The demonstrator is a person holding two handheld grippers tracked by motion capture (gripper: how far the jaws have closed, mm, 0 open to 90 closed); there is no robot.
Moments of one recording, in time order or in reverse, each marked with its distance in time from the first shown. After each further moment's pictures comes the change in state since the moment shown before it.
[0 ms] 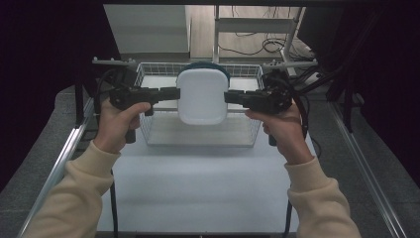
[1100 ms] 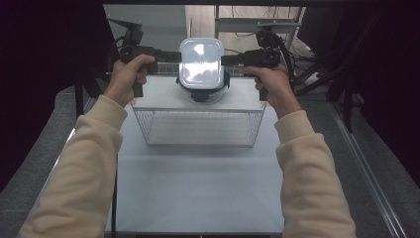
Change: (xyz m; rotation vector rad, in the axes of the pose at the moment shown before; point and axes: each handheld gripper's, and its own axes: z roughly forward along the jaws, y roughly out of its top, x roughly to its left) left arm 0.097 0.071 0.039 0.031 -0.072 -0.257; right arm -0.083 0.069 0.055 0.040 0.081 0.234
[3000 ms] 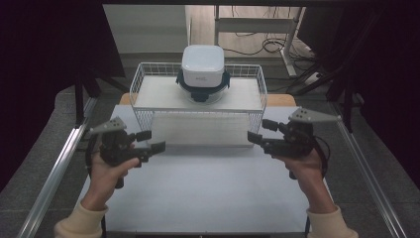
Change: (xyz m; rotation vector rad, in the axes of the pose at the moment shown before) left arm -0.013 -0.238 -0.043 -0.015 0.284 0.298; right arm 0.013 -0.194 -0.082 -0.126 -0.191 -0.323
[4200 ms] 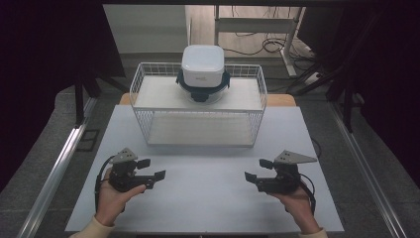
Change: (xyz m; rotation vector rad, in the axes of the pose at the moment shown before) left arm 0.012 -0.066 0.023 0.134 0.110 0.007; right arm -0.011 -0.114 0.022 0.171 -0.035 0.027
